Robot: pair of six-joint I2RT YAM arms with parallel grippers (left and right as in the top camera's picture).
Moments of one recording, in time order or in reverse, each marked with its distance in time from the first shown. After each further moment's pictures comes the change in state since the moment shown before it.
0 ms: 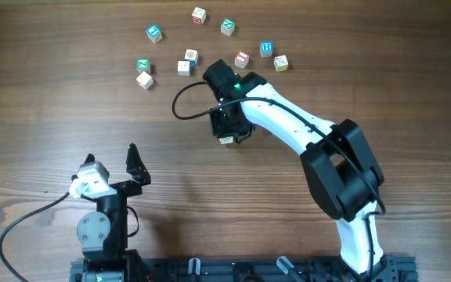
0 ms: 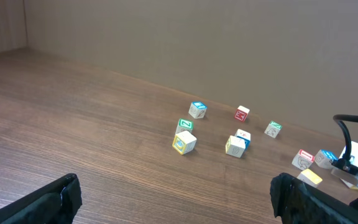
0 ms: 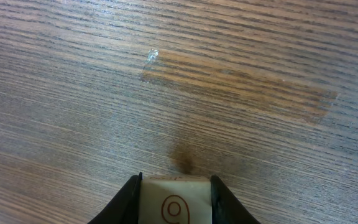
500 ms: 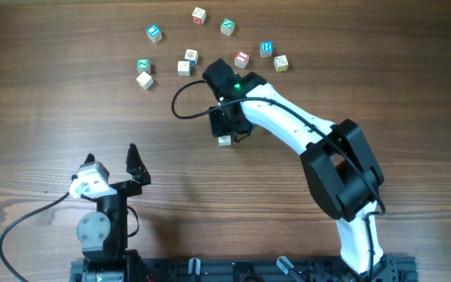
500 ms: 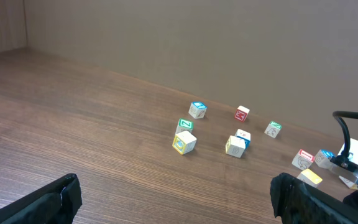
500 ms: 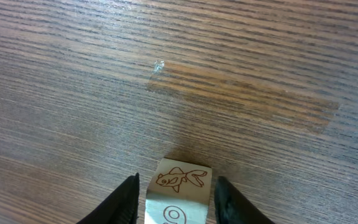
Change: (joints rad) left arm 0.000 0.000 0.000 0.000 0.000 0.000; right arm 0.000 0.000 0.000 0.023 0.000 0.006
